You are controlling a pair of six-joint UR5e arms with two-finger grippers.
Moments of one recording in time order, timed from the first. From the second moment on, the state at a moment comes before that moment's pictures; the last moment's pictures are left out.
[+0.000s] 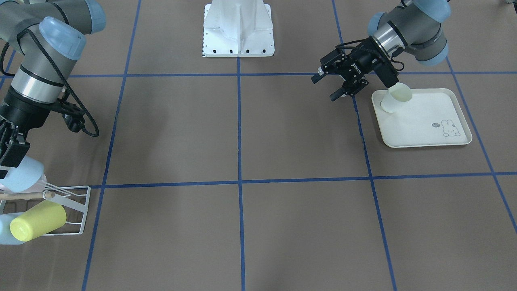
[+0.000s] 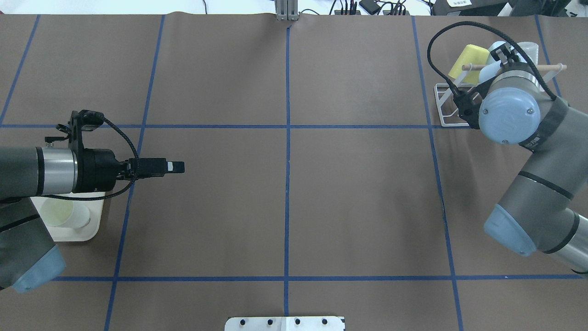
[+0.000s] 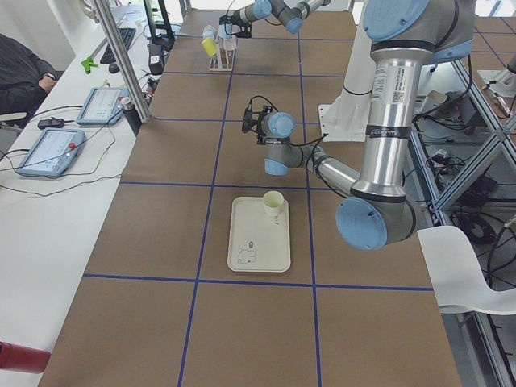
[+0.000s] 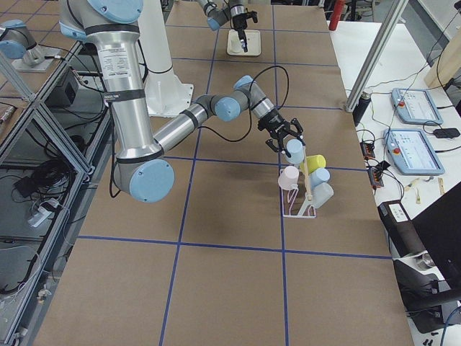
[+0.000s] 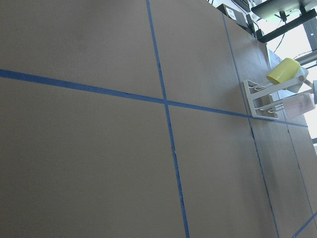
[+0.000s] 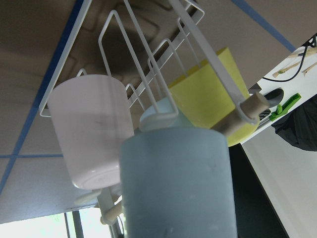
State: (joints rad) left arm -0.64 -1.67 -1.81 -2.86 -1.94 -1.43; right arm 0.76 -1.37 1.94 -1.63 1.01 -1.04
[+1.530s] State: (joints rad) left arm -0.64 -1.67 -1.81 -2.86 -1.92 -1.43; right arm 0.72 -1.37 1.90 -1.63 1.02 -1.02
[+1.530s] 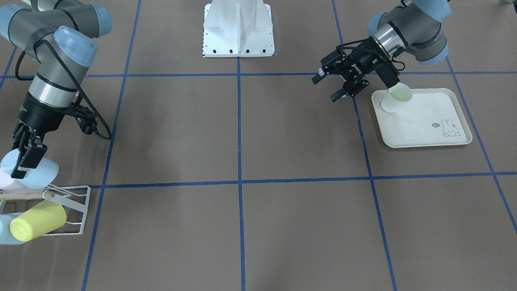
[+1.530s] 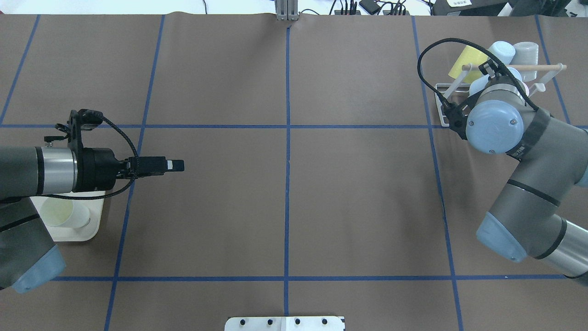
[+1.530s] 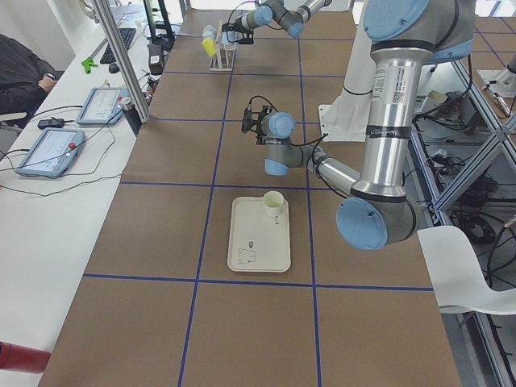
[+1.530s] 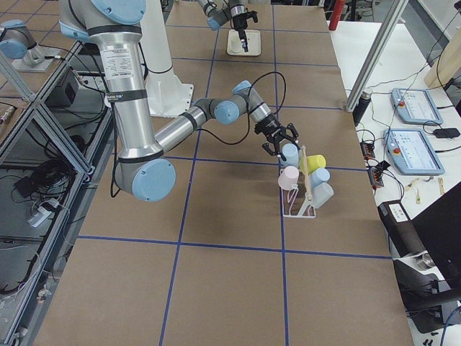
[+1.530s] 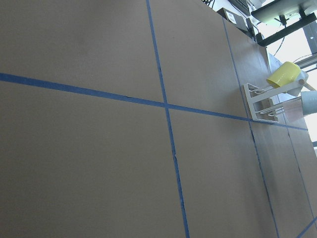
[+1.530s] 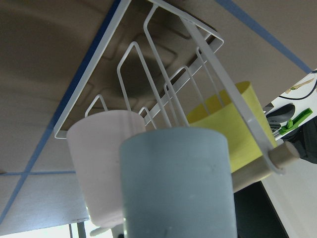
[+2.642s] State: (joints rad) left arm -0.64 -1.68 -1.81 -2.86 -1.93 -1.43; right arm 0.71 -1.36 1.87 -1.63 1.01 -0.99
